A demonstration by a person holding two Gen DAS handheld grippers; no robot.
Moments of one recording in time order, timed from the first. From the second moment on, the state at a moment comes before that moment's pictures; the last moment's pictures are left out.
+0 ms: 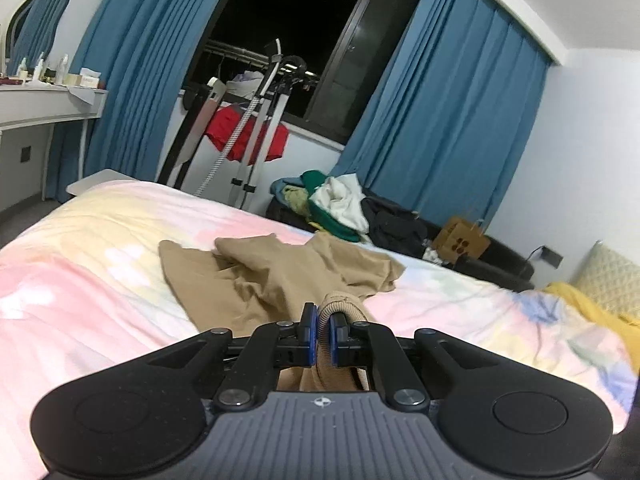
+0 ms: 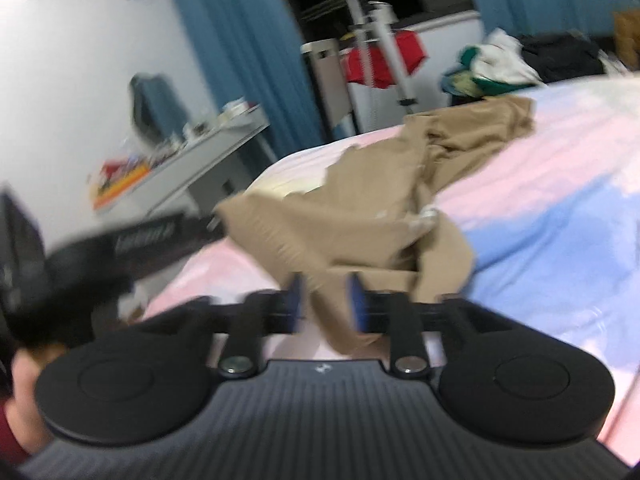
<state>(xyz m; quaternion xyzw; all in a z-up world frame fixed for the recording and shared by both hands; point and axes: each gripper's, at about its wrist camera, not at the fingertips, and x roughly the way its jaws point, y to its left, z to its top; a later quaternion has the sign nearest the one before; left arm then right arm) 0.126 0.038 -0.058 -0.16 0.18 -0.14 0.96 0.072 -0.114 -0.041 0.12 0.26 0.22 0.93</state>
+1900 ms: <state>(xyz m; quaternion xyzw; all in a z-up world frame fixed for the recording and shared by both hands) 0.121 0.010 -0.079 -0.04 0.19 0.00 0.98 0.096 -0.183 -0.042 0.16 0.19 0.04 0.97</state>
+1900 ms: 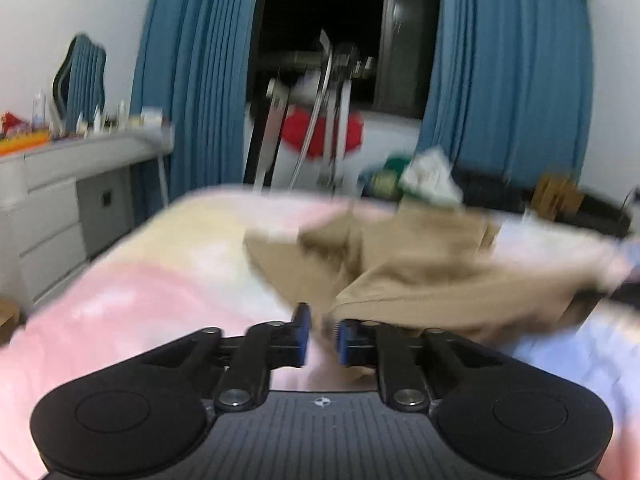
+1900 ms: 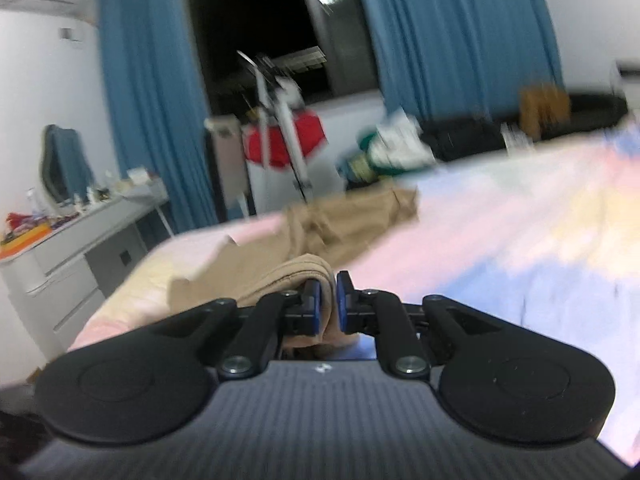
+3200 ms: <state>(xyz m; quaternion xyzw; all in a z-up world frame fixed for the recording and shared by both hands) 0.126 0.008 -0.106 0.03 0.25 0.03 0.97 0.094 -0.176 -0.063 0.20 0.25 0.03 0.95</state>
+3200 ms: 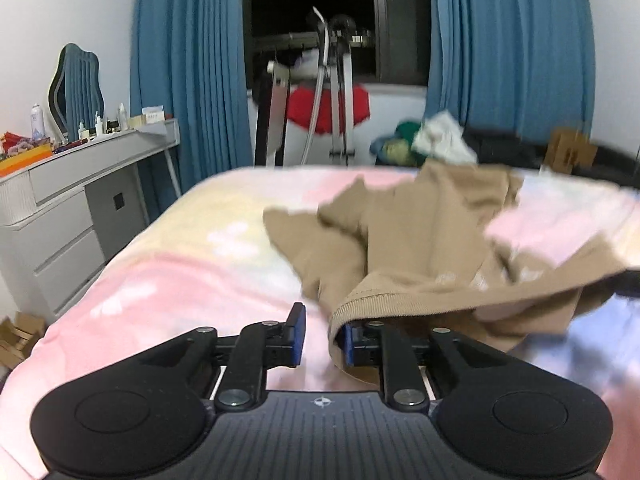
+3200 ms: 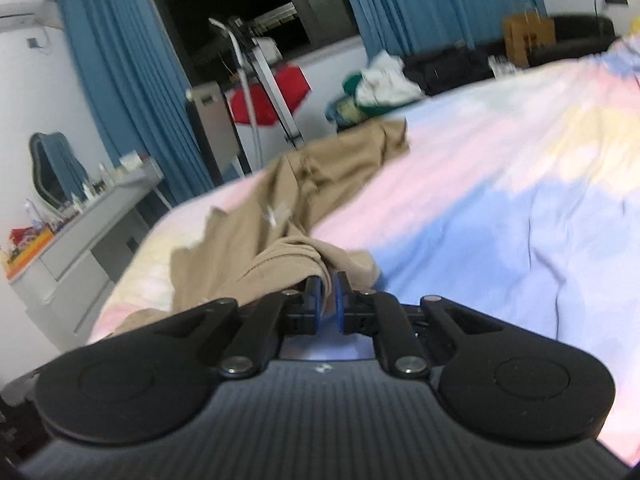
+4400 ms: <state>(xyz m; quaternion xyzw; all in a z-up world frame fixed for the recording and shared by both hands) 0.129 0.013 -0.117 -0.04 0.27 0.05 0.96 0.117 -0.175 -0.102 0.20 0.26 0.00 0.94</state>
